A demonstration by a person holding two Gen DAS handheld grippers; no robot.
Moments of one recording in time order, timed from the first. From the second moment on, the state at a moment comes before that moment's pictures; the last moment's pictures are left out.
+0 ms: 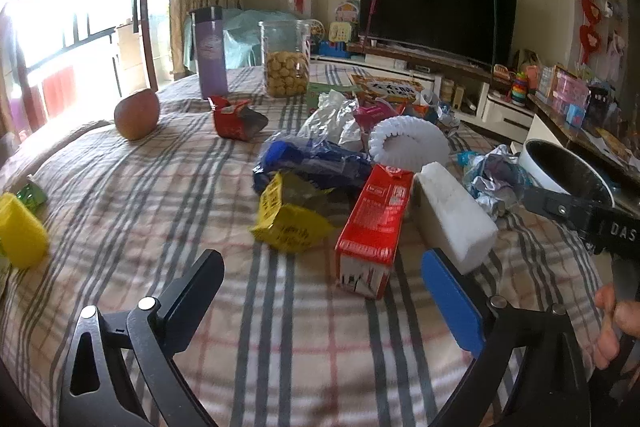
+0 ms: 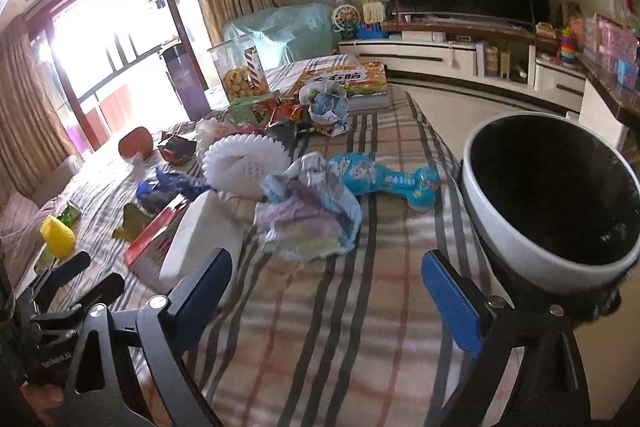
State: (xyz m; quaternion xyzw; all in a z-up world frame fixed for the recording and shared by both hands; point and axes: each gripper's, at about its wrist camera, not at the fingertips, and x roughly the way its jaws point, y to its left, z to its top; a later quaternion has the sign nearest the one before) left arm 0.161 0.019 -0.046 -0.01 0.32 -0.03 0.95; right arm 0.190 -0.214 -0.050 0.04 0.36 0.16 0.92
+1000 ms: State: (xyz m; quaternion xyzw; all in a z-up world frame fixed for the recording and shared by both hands) left arm 0.146 0.005 -0.039 -0.01 0.30 -0.07 0.95; right arm 0.186 -0.230 -0.058 0.09 0.39 0.20 0.89
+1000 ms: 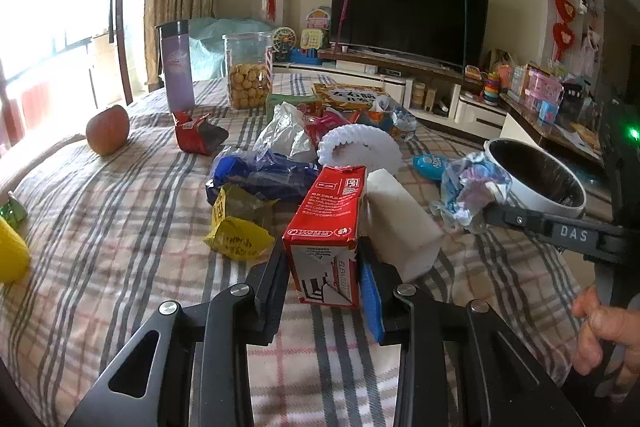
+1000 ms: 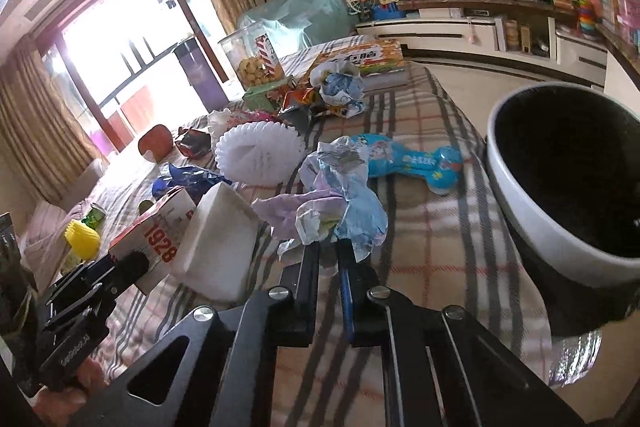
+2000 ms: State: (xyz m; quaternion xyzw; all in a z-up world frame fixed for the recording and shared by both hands) left arm 0.167 -0.082 -0.015 0.04 0.27 -0.18 0.94; right arm 0.155 -0.324 -0.024 0.13 0.34 0.13 0.92
